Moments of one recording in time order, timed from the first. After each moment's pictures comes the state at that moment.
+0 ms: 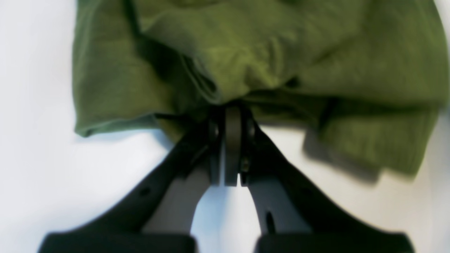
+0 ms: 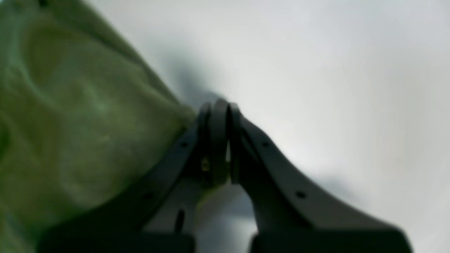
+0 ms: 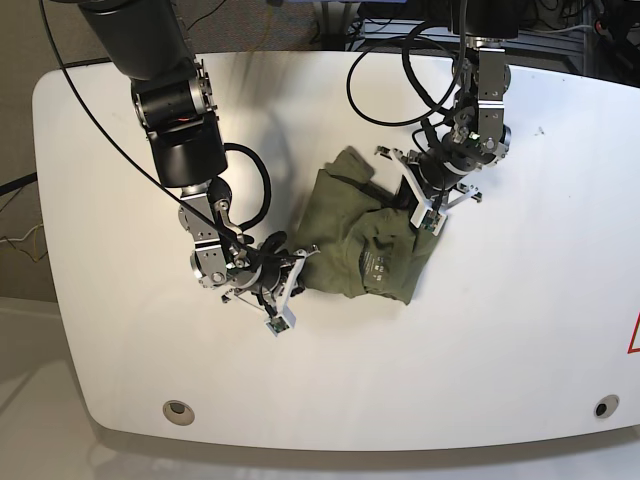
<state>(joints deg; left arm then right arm) 5.8 -2.0 -1.7 86.5 -4.6 -26.0 37.3 29.6 4.3 -14.6 48.3 11.1 24.0 -33.8</state>
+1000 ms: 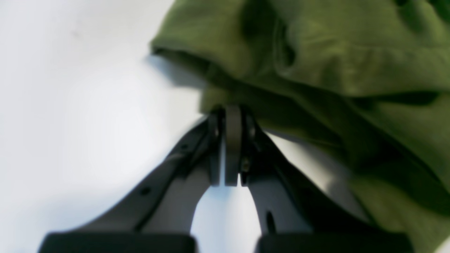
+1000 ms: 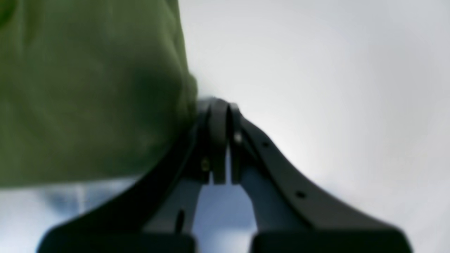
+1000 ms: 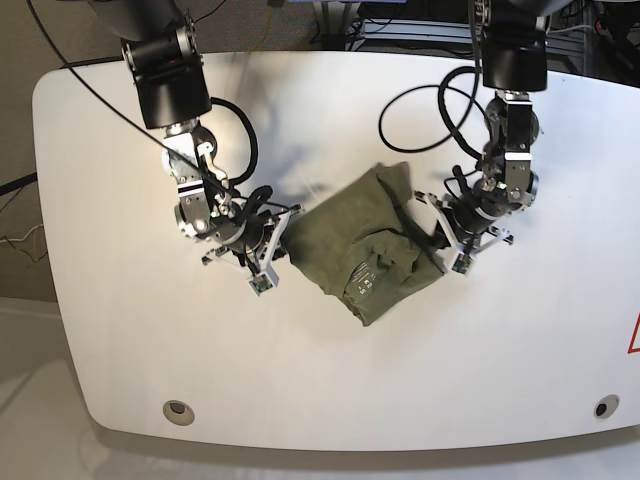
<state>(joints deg) -6.9 -9.6 -1.6 73.9 -3.8 -26.3 33.5 14.3 9.1 -14.2 70.7 11.4 19.2 -40.9</state>
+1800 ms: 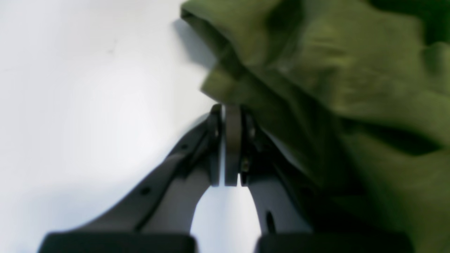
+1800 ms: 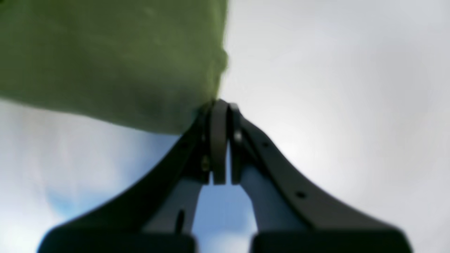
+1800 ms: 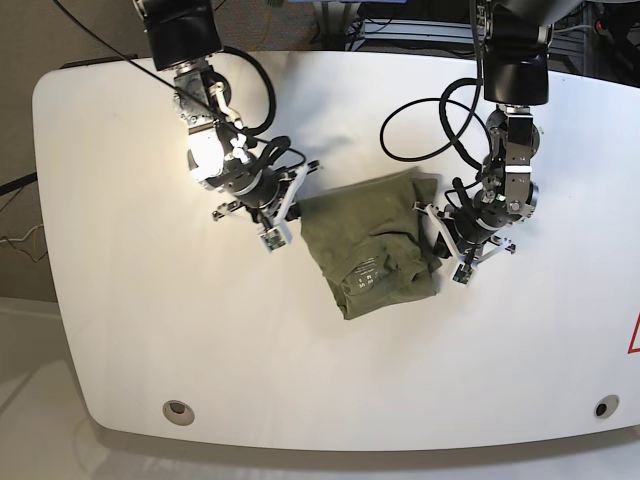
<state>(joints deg) -9.6 -9.3 -1.2 71.3 -3.0 -25.8 32.9 0.9 6.1 -14.6 87.3 11.2 13.8 -44.4</state>
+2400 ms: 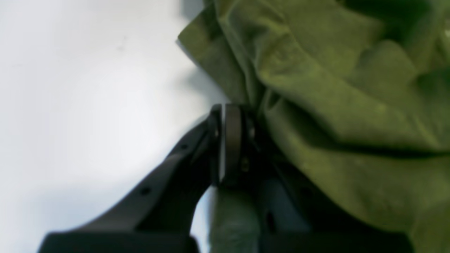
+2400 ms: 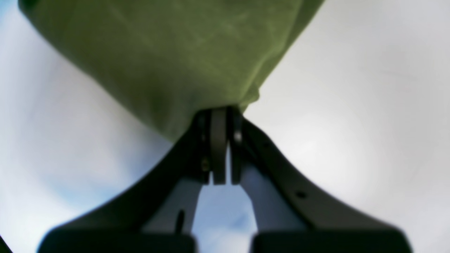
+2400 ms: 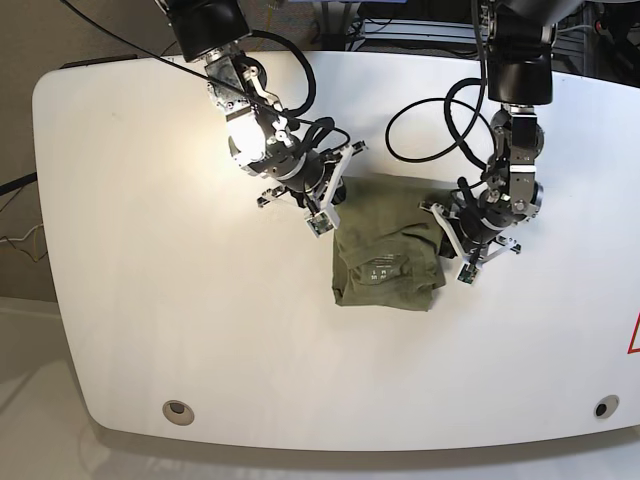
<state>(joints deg) -9.2 -10.7 -1.2 72.2 -3.0 -26.0 32.9 0.2 2.8 -22.0 87.9 11.2 8.6 -44.8</state>
